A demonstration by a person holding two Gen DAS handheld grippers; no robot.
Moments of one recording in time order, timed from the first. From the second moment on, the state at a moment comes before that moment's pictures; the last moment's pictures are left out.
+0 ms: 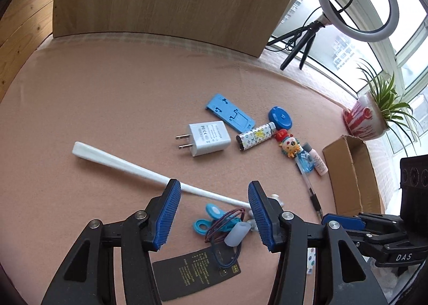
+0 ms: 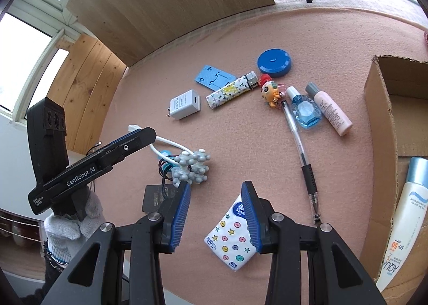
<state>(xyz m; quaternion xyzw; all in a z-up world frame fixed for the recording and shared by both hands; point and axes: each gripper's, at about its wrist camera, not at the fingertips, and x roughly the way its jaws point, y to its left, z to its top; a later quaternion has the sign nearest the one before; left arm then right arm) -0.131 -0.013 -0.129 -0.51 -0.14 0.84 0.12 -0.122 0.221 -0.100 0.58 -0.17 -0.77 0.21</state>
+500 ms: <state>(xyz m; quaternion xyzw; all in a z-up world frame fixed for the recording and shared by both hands) -0.094 -0.033 -0.150 -0.54 -0.14 0.82 0.11 -0.152 0.145 -0.133 0.61 -0.11 -0.75 0.24</state>
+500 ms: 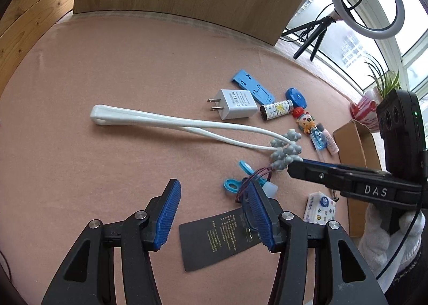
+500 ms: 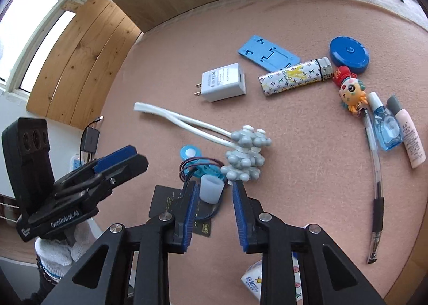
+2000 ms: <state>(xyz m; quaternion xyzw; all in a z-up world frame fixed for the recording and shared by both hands) -0.062 -0.081 -0.131 -0.51 -0.15 0.85 0.04 -0.124 0.162 -0.121 0.60 -0.14 -0.76 0.22</state>
